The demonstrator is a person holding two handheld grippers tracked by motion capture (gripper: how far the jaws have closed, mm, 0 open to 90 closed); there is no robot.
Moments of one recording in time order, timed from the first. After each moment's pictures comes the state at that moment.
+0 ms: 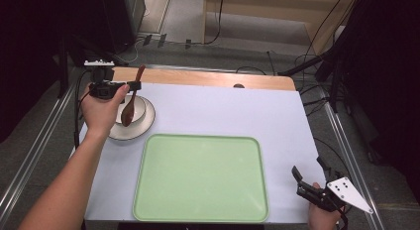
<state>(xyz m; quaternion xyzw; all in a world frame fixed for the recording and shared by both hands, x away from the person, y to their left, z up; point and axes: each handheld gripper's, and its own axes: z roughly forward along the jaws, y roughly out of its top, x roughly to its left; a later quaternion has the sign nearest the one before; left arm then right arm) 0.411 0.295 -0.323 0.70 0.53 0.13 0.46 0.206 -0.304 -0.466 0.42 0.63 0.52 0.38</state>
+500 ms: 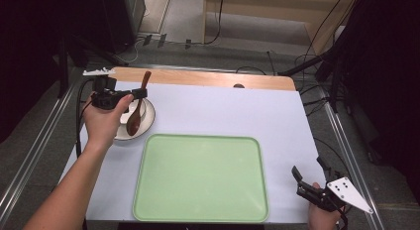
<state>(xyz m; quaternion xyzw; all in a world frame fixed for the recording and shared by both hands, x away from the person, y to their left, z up) 0.378 0.278 -0.321 0.70 0.51 0.10 0.49 0.206 -0.304 -0.467 0.42 0.63 0.52 0.38</state>
